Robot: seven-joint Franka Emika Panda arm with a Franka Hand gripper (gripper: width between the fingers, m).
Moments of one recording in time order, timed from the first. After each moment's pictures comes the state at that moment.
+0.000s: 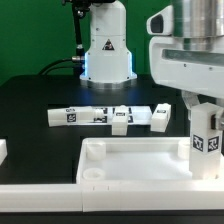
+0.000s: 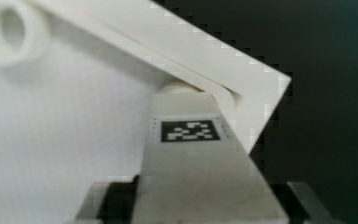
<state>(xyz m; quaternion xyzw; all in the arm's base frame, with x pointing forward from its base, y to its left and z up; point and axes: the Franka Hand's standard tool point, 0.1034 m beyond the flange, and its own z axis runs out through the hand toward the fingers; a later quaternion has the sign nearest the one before) 0.635 0.108 0.106 -0.82 0.57 0.02 0.07</state>
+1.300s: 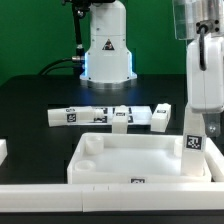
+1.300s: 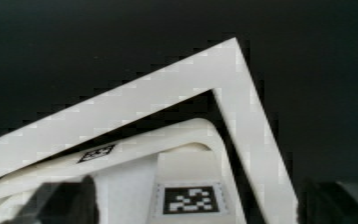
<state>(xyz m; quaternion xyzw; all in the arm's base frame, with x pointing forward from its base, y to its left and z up) 0.642 0.119 0.105 -0.55 0.83 0.02 0.08</state>
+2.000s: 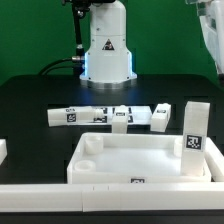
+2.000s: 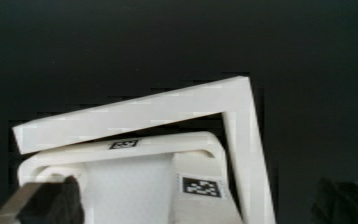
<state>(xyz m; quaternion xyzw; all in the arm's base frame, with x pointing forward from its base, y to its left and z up) 0.635 0.134 0.149 -0.62 0.78 0.04 0.09</state>
